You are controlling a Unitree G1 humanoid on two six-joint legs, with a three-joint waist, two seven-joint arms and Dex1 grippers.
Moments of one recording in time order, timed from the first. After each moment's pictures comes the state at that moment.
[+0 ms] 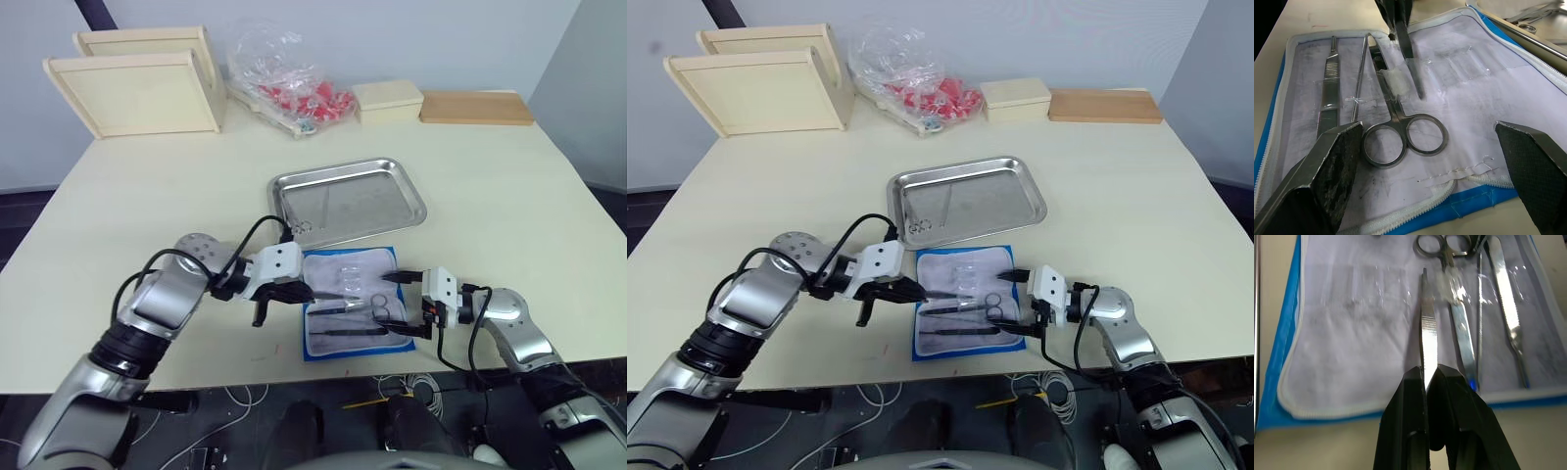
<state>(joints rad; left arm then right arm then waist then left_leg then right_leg) -0.45 0.84 -0.29 -0.11 -0.11 0.40 -1.33 -0.27 -0.44 0.27 0.29 0.21 -0.20 1.13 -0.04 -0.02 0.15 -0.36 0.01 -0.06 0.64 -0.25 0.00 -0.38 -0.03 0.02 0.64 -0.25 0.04</state>
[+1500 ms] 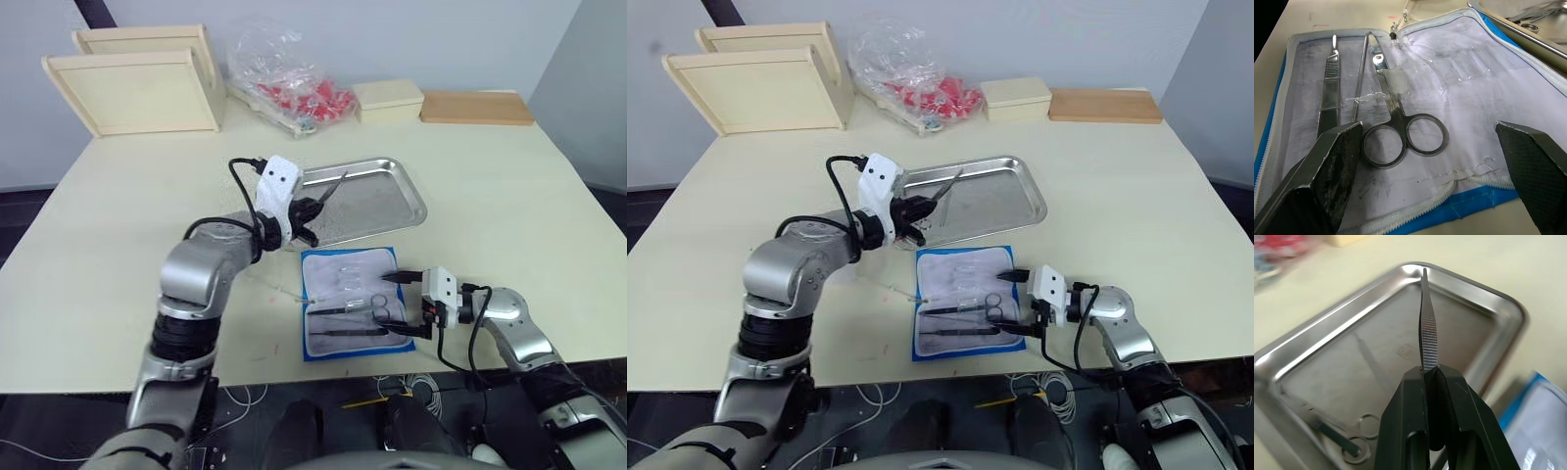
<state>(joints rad) -0.59 0.34 -0.01 -0.29 -0.27 1.07 -0.36 -0.27 -0.45 0.27 0.29 0.21 -0.20 1.13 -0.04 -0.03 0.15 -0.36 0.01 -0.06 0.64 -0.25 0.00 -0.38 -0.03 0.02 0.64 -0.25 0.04</state>
